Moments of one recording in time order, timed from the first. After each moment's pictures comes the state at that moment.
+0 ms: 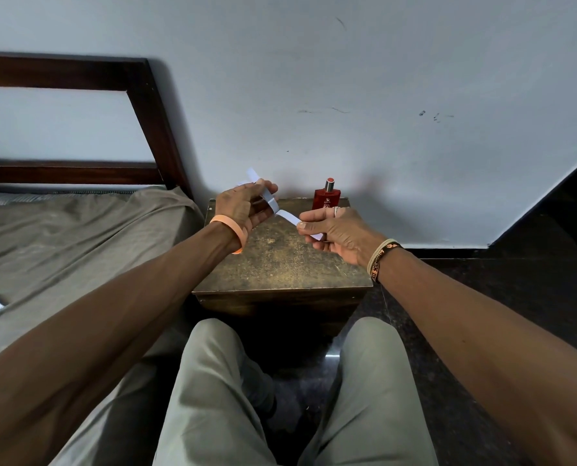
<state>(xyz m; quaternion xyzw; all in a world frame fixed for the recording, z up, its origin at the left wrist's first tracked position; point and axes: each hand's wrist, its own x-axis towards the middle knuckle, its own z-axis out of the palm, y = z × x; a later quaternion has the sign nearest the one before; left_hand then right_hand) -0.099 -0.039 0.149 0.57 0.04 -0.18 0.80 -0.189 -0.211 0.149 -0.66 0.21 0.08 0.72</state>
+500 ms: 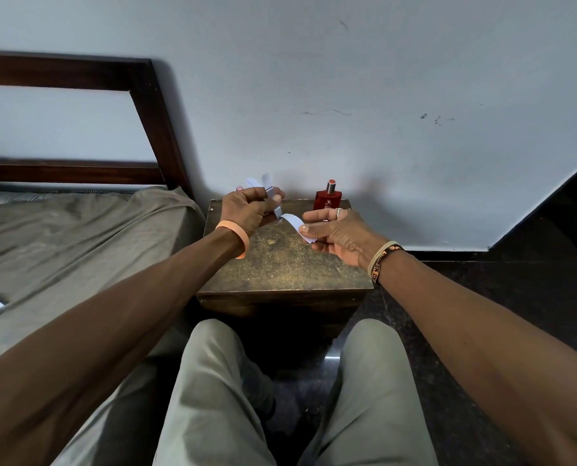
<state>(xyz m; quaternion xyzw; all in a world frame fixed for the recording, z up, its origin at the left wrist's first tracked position) -0.111 -0.040 0.148 0.64 -0.03 -0.15 0.76 -0.188 -0.209 0.148 -0.63 0.21 0.08 0.74</state>
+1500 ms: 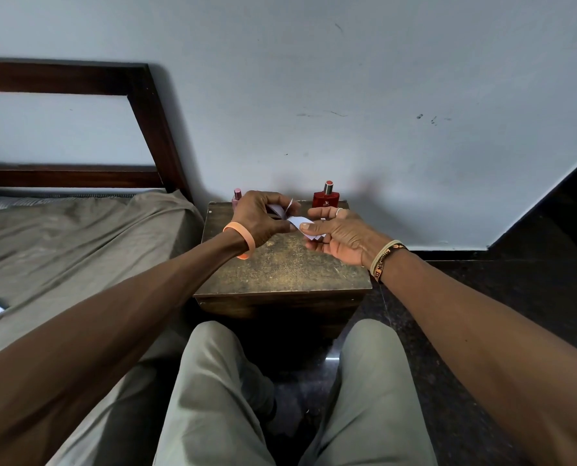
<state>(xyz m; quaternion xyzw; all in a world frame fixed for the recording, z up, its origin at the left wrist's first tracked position) -0.118 -0.043 0.153 0.81 -0.25 -0.07 0.52 -0.186 -0.217 0.149 -0.56 0.20 0.10 0.80</state>
